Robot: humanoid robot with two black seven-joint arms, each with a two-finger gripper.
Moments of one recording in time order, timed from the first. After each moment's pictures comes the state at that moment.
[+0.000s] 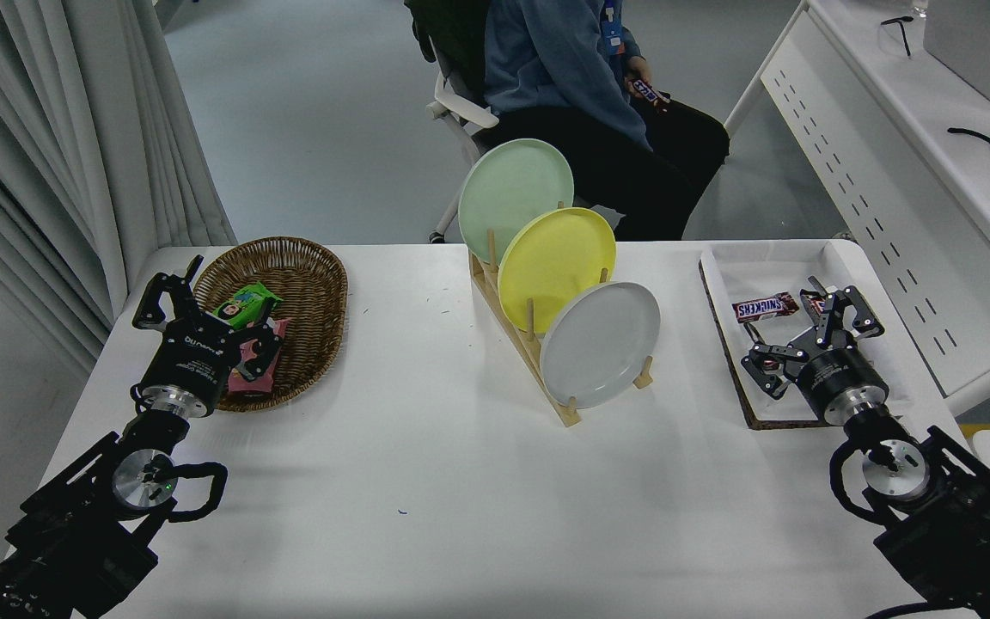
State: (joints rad) left arm -0.50 0.26 -1.08 -0.53 0.18 -0.58 -0.44; right arm 0.61 -0.18 1.12 0.35 -0.18 0.45 0.20
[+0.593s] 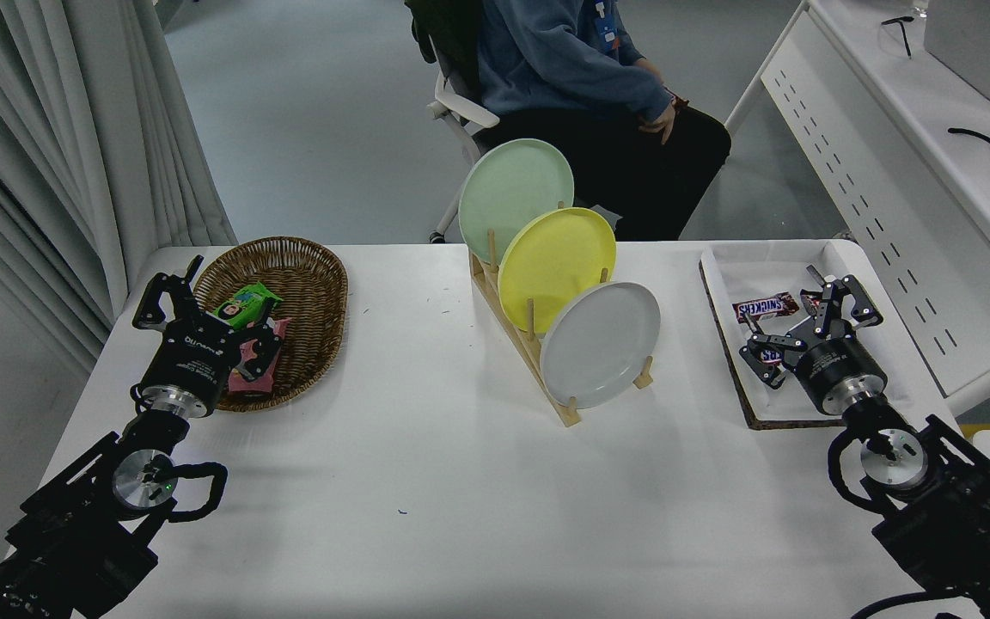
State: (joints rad) left arm -0.50 0.26 -1.08 -0.53 0.18 -0.58 -0.44; right arm 0.65 -0.21 1.09 0.36 -0.18 0.44 0.20
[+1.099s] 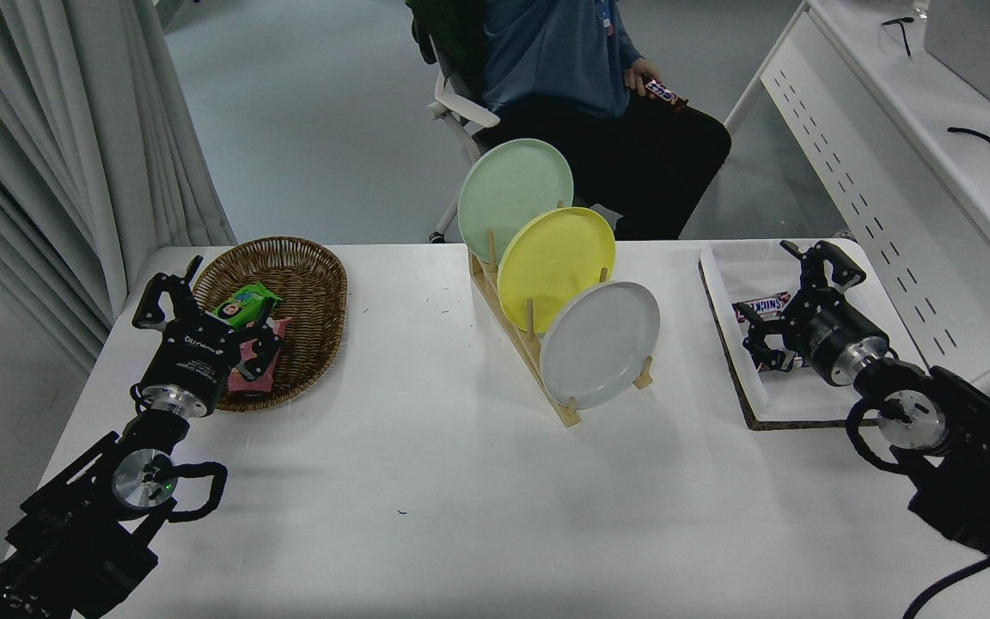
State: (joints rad) left arm -0.50 0.26 -1.08 -0.53 0.18 -0.58 -0.44; right arm 0.81 -0.35 0.53 0.43 -0.07 0.41 0.19
